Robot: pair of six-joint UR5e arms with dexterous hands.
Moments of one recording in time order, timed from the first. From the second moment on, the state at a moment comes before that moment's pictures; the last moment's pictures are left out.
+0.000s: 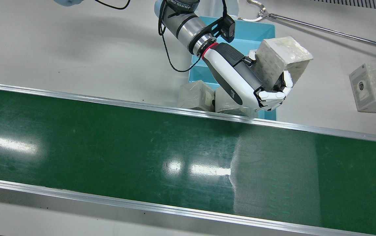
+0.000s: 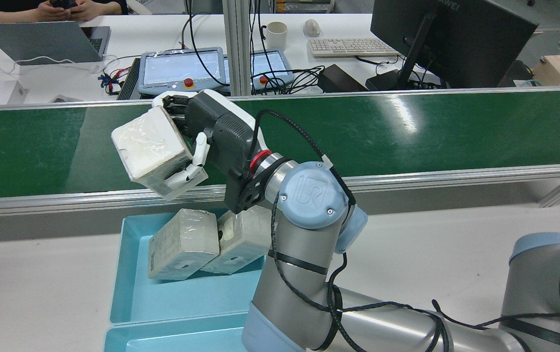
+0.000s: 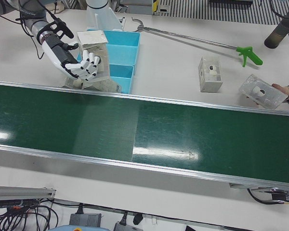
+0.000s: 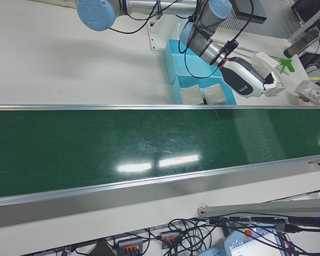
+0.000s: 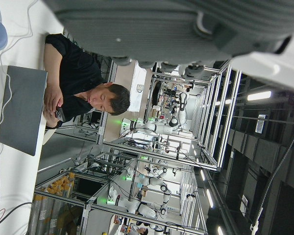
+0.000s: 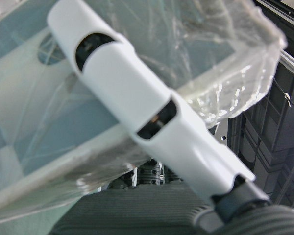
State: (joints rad) left arm -1.86 -1.90 -1.77 0.60 1.96 -0.16; right arm 0.49 -0.56 1.63 -3.64 -1.20 -0.16
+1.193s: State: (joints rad) left arm -1.86 -1.90 -1.77 0.60 1.96 -0.16; right arm 0.45 -0.67 1.79 -3.63 -1.16 -0.14
